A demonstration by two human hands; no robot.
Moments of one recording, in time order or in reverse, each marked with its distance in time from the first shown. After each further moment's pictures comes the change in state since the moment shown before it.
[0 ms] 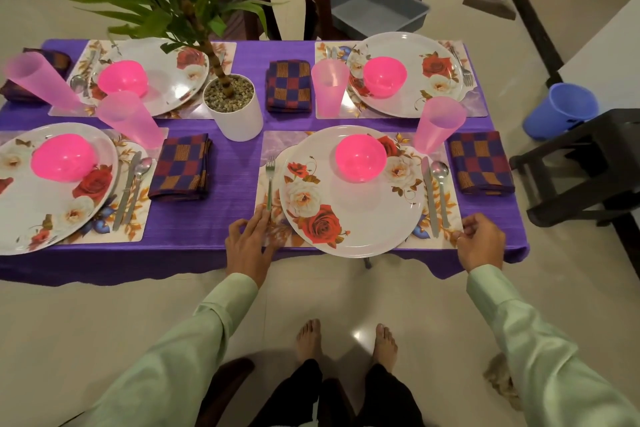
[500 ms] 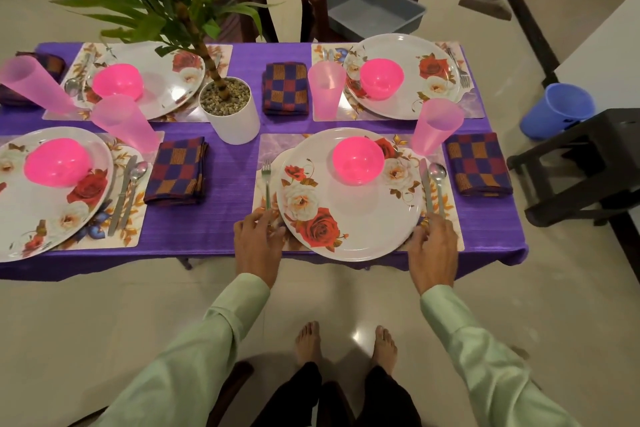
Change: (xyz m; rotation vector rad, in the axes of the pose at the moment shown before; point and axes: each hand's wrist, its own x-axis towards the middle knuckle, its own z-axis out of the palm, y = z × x) left_hand 0.004 0.037 -0.007 -0.223 0.152 -0.061; right_hand -0.063 -0.042 0.036 0.046 0.092 -0.244
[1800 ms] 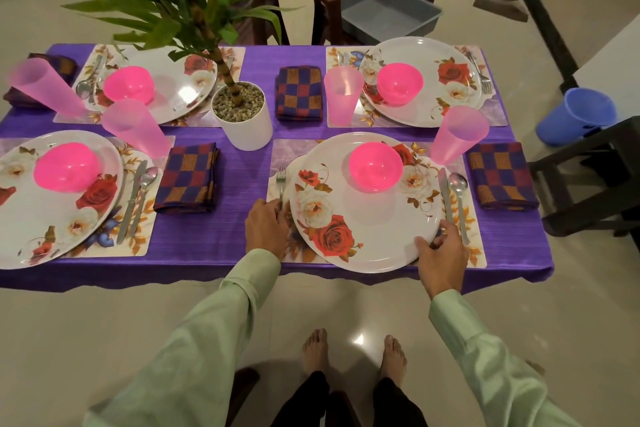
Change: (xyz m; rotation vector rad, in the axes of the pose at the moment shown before) left_hand 0.062 0.019 -0.009 0.058 -0.028 -0.139; right_hand 0.013 -0.026 0.014 0.318 -0.112 0.307
